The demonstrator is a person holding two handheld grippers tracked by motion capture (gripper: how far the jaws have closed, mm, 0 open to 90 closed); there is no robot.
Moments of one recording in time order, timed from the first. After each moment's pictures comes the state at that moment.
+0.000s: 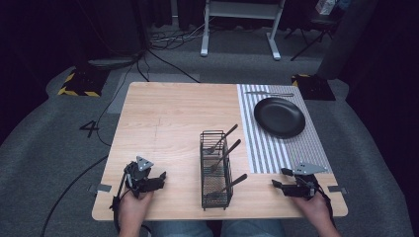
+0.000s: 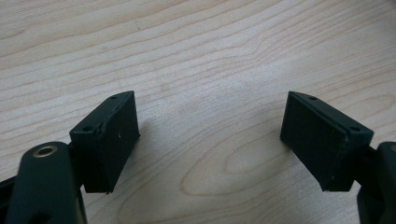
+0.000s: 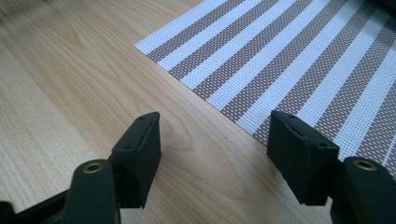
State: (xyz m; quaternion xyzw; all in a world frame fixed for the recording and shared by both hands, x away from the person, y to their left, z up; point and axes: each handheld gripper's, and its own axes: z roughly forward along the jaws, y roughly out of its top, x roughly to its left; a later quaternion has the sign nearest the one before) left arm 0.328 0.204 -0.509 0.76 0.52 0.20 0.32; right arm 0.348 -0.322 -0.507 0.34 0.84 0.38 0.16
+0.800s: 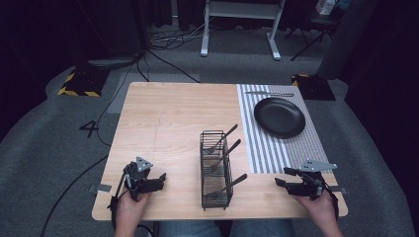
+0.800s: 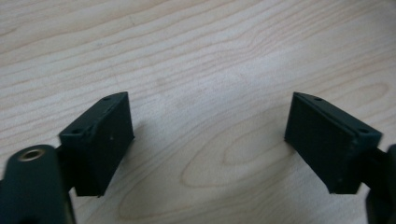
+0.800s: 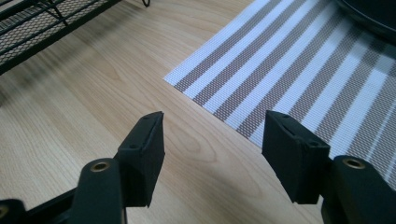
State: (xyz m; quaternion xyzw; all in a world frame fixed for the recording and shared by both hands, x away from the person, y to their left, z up) left arm 0.325 0.210 -0.509 0.78 0.51 0.19 0.32; right arm 0.335 -0.321 -0.470 0.37 0.83 0.40 0.14
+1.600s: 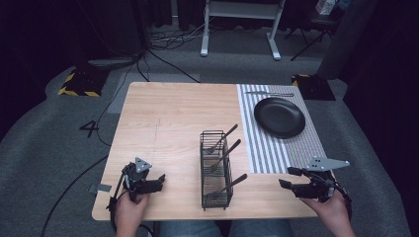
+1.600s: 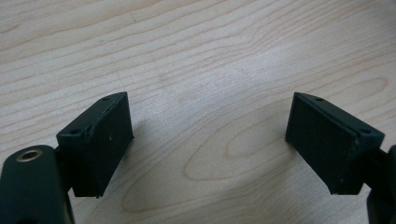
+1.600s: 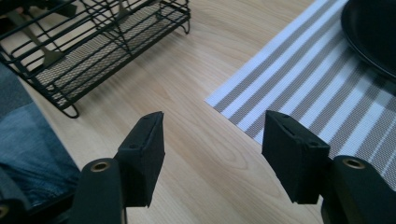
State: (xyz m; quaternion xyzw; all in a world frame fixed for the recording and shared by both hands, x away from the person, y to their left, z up) left arm 0.325 0.210 -0.510 0.78 0.51 0.19 0.32; right arm 0.313 -0.311 -0.413 0.34 0.84 0.40 0.12
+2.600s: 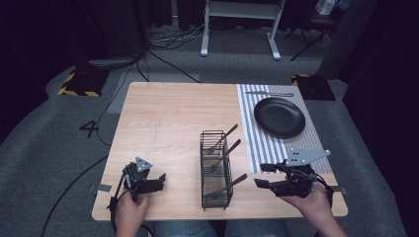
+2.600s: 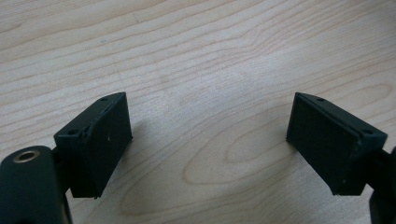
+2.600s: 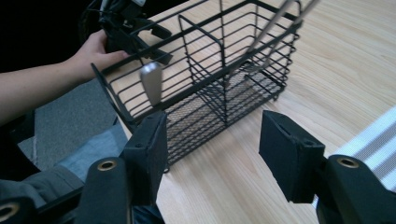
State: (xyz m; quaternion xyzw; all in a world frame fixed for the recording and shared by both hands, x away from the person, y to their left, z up) left arm 0.326 0.208 -0.510 0.77 0.52 0.19 0.32; right arm 0.308 -0.238 -0.365 0.24 0.85 0.46 0.05
